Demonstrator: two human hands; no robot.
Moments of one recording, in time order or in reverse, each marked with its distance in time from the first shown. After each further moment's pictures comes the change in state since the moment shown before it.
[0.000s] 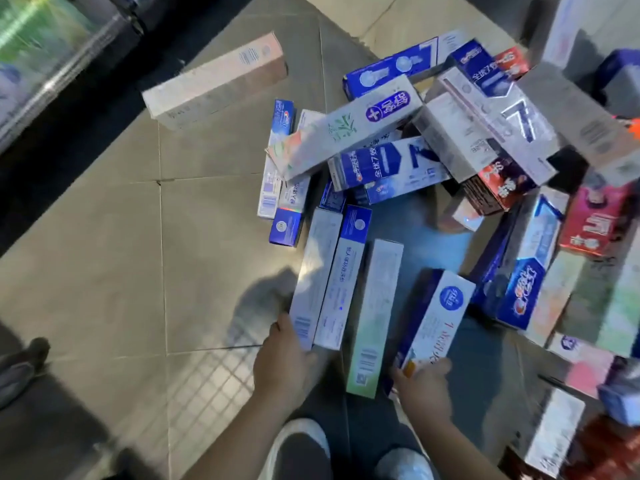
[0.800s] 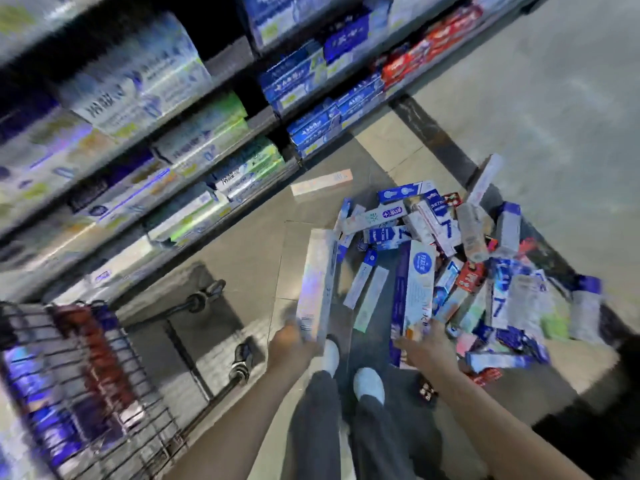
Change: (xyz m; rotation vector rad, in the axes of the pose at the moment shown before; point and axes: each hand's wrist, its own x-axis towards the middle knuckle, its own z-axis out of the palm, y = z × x) left_hand -0.381 0.038 -0.281 -0.311 0.055 -0.161; right_hand -0.399 -0.080 -0.277 -0.193 -0.158 -0.378
